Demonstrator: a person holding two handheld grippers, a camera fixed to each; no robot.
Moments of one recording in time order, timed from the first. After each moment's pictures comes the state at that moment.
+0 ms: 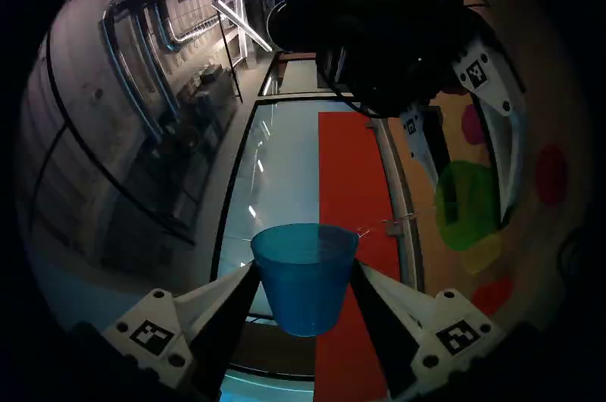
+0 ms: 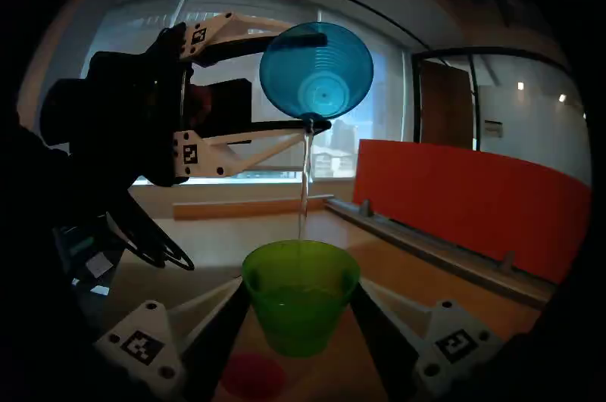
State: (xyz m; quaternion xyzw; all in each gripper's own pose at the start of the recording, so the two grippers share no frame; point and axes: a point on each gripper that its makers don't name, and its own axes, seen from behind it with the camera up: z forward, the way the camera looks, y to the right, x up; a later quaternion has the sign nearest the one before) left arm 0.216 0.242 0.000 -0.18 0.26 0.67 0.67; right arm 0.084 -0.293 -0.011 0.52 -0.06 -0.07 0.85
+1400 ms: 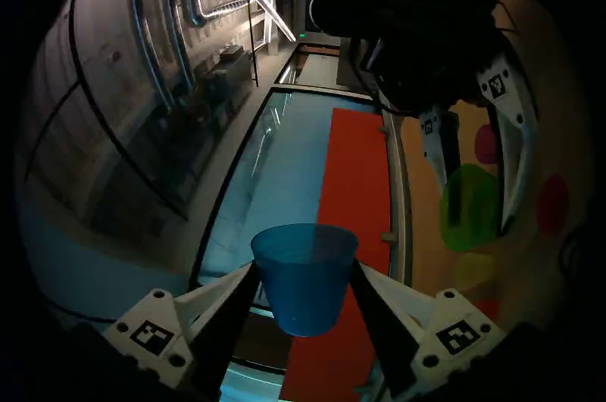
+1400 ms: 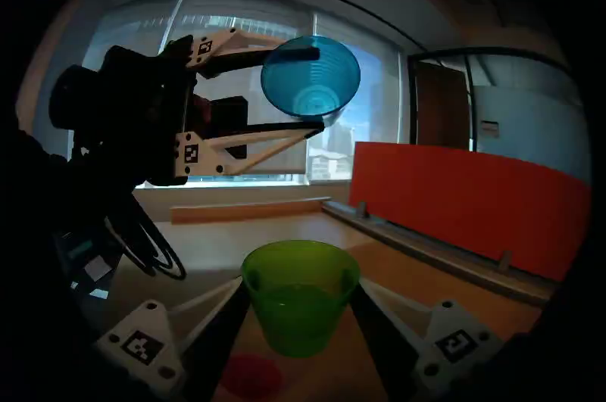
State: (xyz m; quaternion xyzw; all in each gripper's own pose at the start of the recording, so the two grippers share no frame) left arm 0.215 0.227 0.012 -0.19 0.23 0.60 0.74; right arm 0.085 -0.288 -0.009 0.51 -0.05 -0.07 0.85
